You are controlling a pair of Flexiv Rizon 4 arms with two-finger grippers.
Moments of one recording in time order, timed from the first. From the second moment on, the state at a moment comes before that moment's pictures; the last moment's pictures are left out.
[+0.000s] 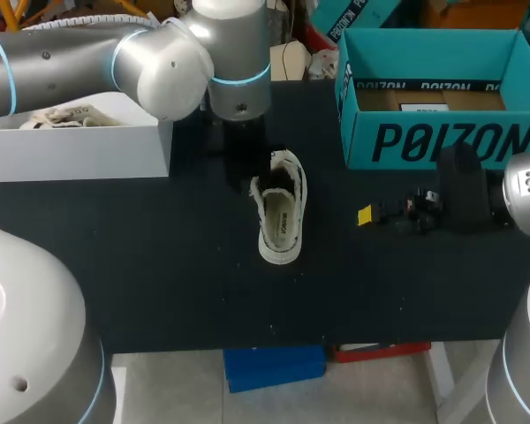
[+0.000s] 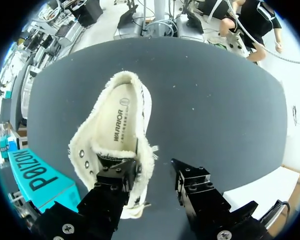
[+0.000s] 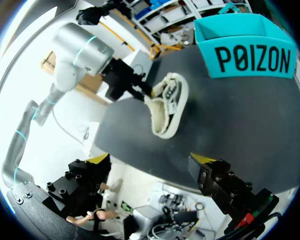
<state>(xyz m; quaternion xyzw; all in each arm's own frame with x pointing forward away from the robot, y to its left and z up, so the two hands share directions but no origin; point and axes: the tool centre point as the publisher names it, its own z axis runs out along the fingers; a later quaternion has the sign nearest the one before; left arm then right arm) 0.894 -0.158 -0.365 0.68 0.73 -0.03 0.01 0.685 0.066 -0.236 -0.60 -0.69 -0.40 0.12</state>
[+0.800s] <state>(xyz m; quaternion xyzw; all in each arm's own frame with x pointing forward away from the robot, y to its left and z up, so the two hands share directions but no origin) 0.893 -0.172 -0.409 0.69 0.72 -0.03 -0.01 0.685 0.066 -0.236 -0.60 -0.69 -0.40 0.12</state>
